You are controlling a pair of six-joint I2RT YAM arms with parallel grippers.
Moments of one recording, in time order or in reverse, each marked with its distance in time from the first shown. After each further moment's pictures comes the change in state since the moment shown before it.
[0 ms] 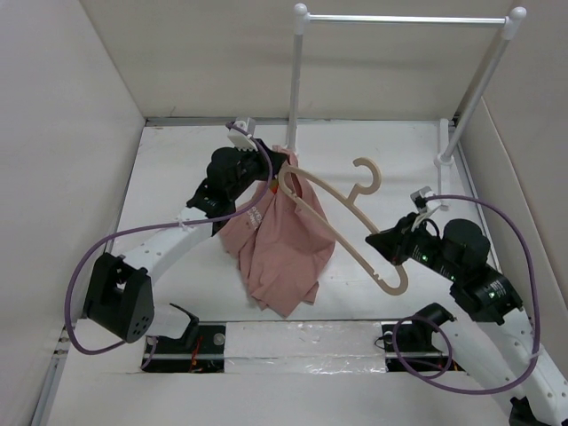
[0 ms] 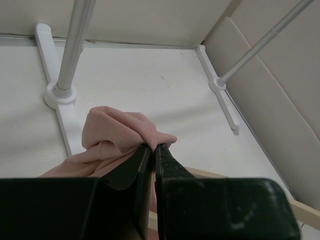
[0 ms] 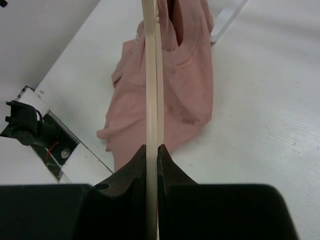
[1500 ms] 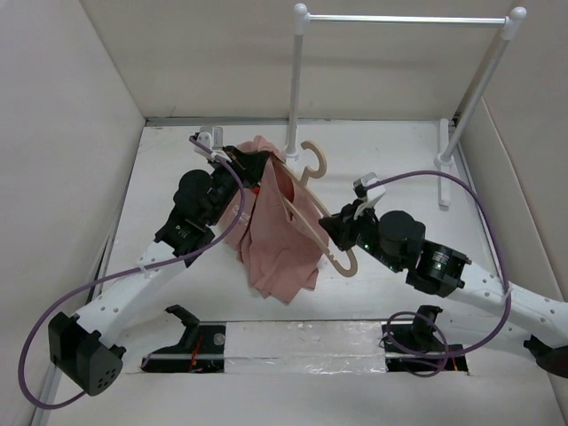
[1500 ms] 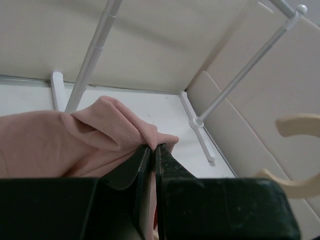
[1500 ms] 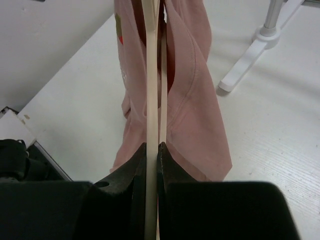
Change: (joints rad) left arm -0.080 -0.344 -0.076 -0.082 -0.196 -0.023; right arm 0.528 0.390 0.116 0.355 0.576 -0.017
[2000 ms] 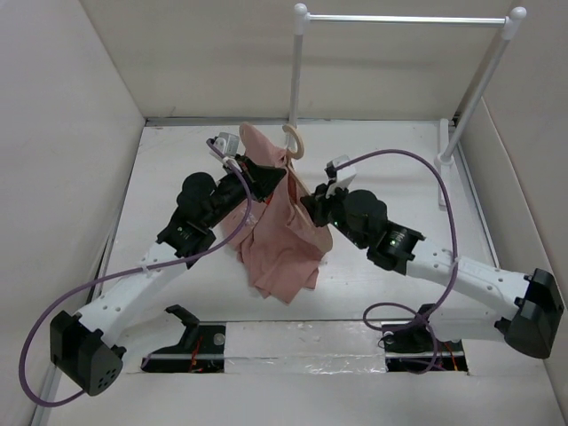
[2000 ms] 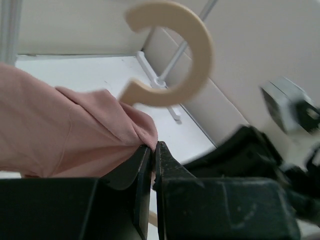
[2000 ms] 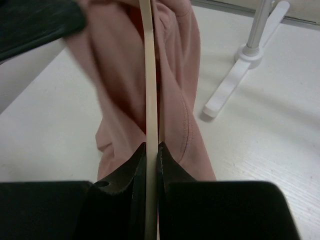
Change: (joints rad) left arm -0.005 0.005 -0.034 0.006 0.262 -0.034; right arm -0.063 0.275 0.027 0.262 0.038 -0.069
